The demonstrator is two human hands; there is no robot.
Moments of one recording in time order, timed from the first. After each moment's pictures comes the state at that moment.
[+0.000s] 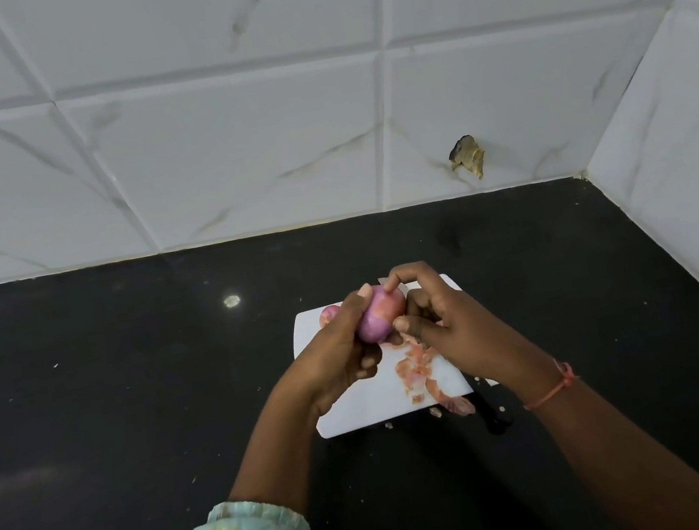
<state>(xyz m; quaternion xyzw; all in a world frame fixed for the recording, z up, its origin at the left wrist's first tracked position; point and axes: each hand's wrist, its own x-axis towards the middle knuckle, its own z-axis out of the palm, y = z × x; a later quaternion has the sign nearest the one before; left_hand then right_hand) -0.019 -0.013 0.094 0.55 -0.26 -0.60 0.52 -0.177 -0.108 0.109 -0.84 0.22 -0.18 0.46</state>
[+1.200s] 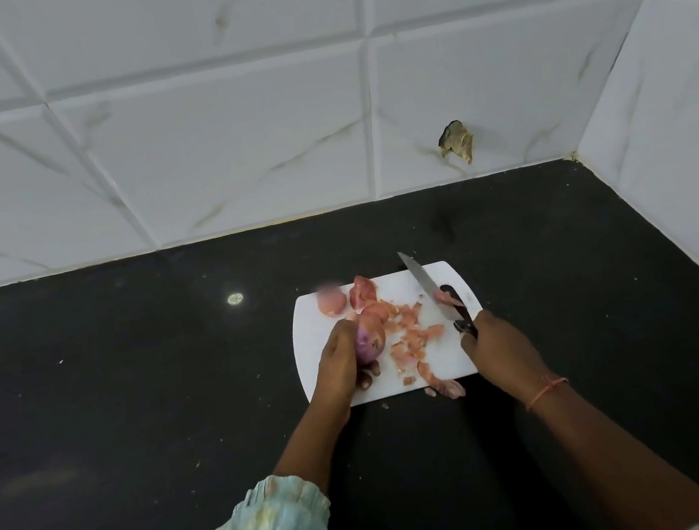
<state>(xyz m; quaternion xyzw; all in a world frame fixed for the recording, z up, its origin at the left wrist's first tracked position) -0.042 -0.011 0.010 0.70 -0.18 -0.46 0.51 -0.224 -0.126 0.016 -0.78 0.57 -0.03 0.26</state>
